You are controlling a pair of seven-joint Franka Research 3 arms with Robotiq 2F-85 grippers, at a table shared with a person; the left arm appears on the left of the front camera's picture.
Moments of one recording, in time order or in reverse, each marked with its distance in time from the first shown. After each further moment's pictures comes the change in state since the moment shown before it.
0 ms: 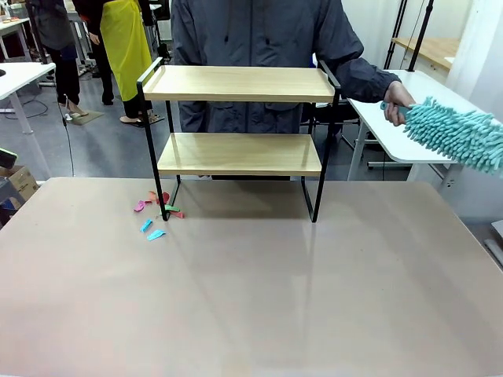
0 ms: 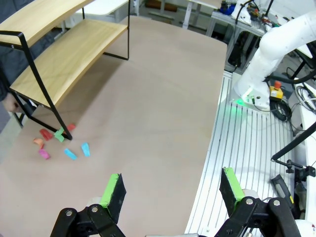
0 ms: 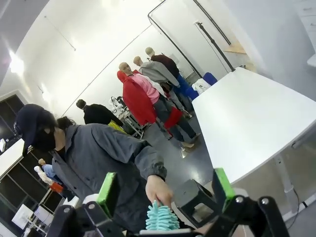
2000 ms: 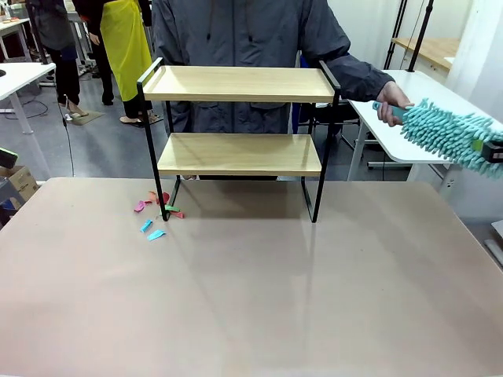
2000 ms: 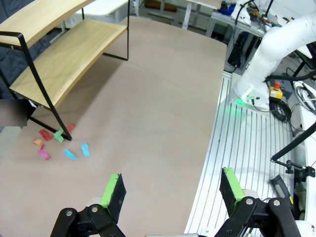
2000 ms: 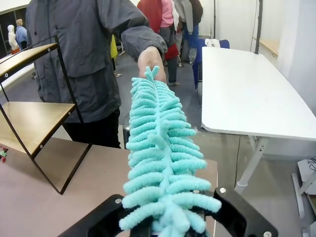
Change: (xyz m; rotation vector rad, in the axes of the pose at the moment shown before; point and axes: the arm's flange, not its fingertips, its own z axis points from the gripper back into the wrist) left arm 0.001 -0.001 0.000 -0.001 -0.002 0.001; right arm -0.213 -0.004 -0.019 0.030 0.313 0.674
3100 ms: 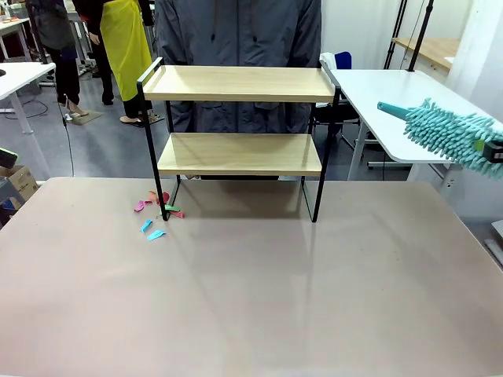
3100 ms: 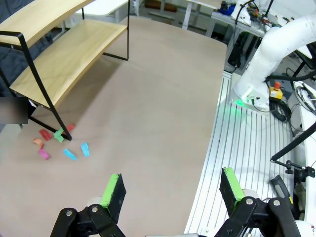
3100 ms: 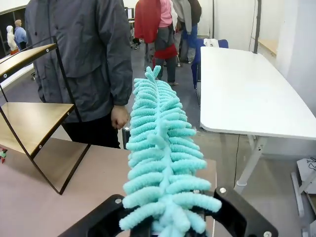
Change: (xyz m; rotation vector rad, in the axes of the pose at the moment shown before) left arm 0.000 0.000 0.000 0.000 0.000 0.001; right arm -0.001 -0.001 0.001 -0.006 -0.001 -0.003
